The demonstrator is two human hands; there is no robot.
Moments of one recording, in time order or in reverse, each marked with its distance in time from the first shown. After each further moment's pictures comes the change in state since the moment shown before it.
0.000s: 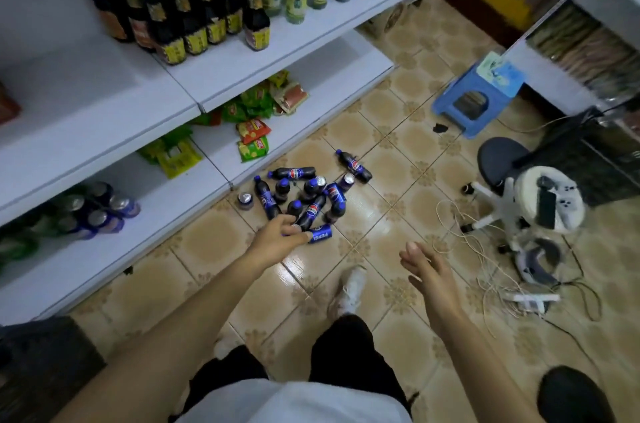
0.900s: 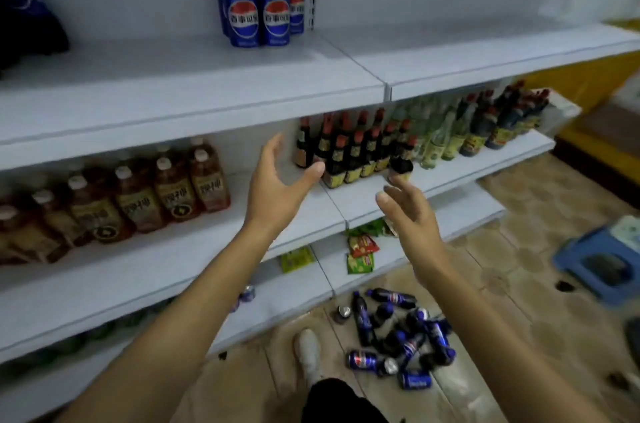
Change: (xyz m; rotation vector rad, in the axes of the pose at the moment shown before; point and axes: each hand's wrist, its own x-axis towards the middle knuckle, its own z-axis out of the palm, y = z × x) left_hand -0.134 0.135 -0.314 -0.103 0.809 0.737; right_hand -0.069 -0.232 0.311 0.017 -0.492 -0.792
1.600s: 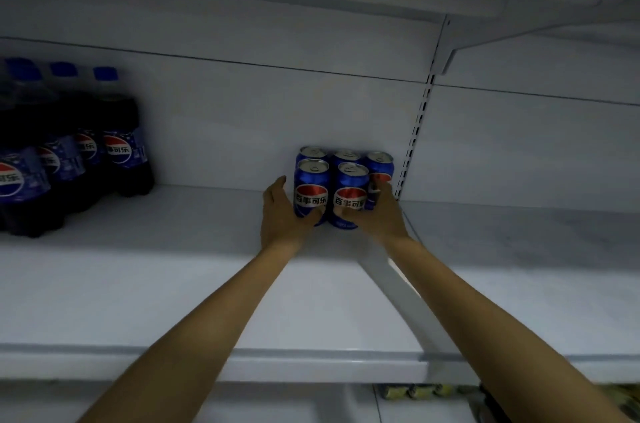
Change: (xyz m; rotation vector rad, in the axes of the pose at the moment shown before) left_hand 0.342 -0.009 -0.038 0.221 0.503 -0.032; right_hand 0.417 -0.123 0.169 -0.167 -0.366 -0.376
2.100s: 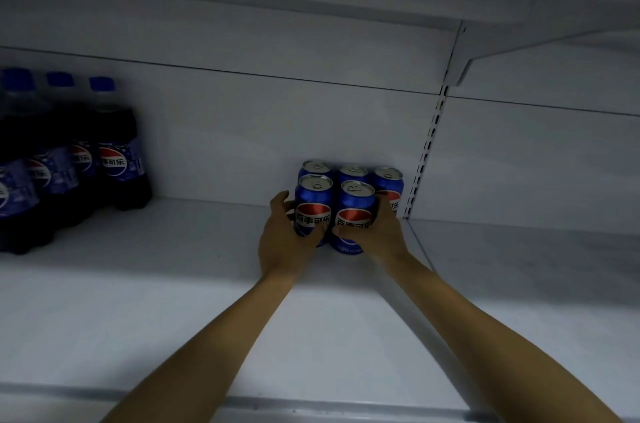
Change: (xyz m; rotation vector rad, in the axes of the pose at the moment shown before) left_hand 0.004 -0.004 0.009 -0.001 0.097 0.052; right_hand 0.030 0.028 0.013 0.036 -0.009 -0.027
